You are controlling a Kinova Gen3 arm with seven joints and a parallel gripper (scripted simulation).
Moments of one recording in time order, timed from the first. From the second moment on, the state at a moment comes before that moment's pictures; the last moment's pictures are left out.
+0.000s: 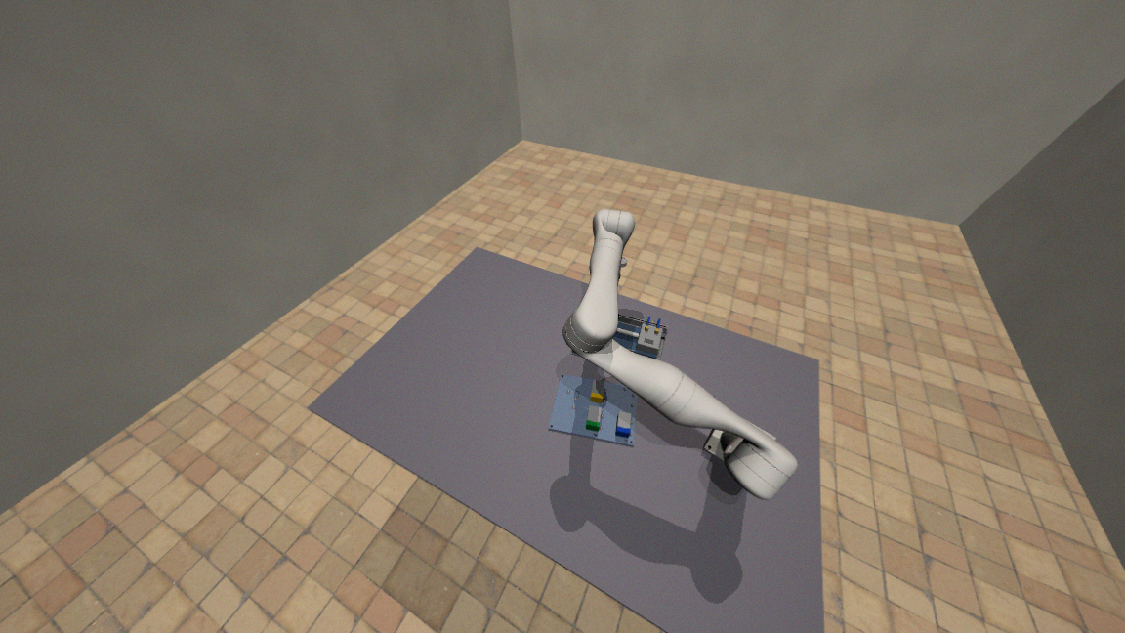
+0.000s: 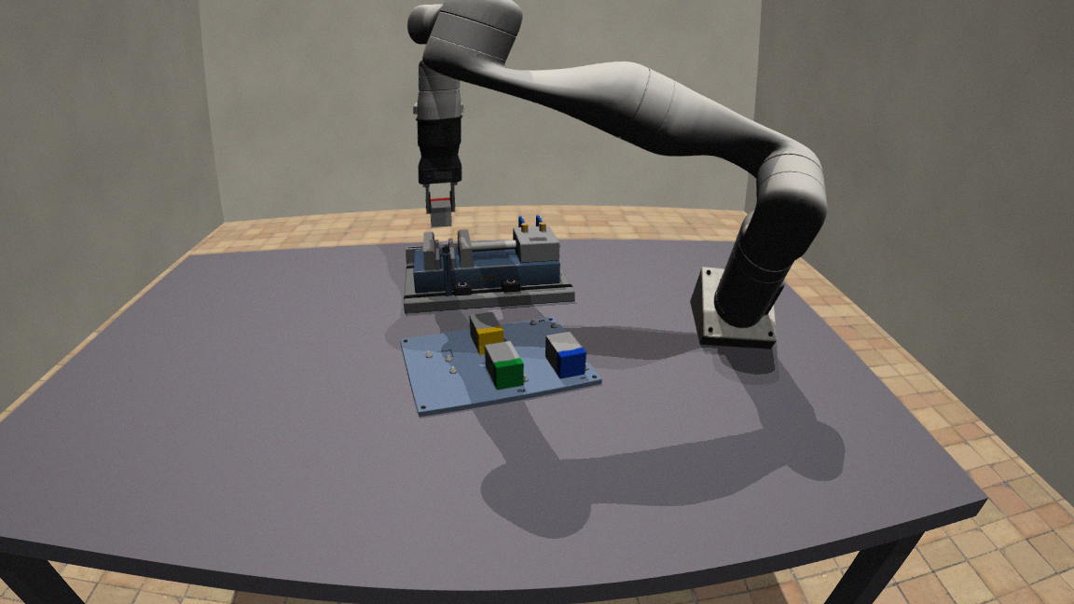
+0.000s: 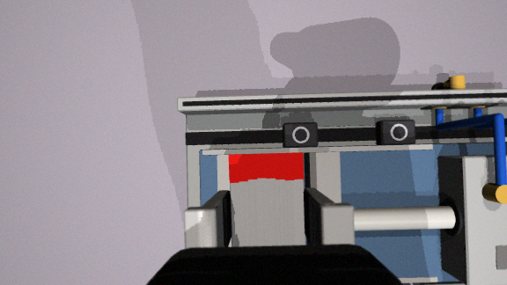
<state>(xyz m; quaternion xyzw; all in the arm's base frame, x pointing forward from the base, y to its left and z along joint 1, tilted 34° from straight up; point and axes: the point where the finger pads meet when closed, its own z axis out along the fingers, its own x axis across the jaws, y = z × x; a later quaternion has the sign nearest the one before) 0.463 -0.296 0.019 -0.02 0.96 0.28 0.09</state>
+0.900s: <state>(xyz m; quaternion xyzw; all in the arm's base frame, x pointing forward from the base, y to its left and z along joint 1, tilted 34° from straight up) 0.454 -0.292 0.020 -0.02 0.96 0.28 0.09</state>
